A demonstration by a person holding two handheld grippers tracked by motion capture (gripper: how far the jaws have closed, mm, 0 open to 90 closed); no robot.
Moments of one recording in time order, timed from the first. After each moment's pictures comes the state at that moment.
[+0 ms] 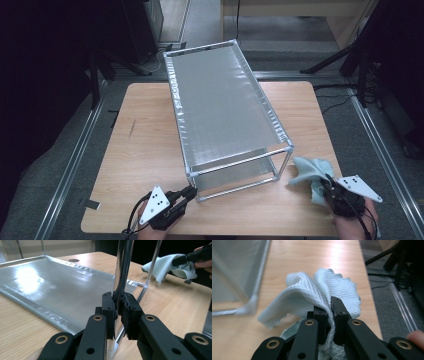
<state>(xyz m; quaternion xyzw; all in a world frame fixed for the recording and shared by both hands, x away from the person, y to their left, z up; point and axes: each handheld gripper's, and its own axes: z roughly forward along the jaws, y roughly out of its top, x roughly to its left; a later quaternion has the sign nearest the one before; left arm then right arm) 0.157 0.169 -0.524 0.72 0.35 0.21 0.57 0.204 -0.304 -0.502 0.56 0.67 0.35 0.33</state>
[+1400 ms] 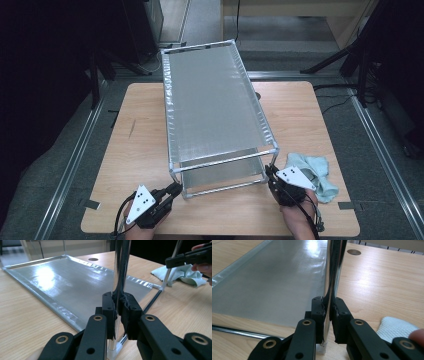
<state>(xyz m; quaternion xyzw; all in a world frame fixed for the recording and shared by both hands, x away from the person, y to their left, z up) 0.153 0.195 -0.522 0.71 0.37 0.25 0.55 0.224 -0.179 -0.508 0.46 0.72 0.42 0.30</state>
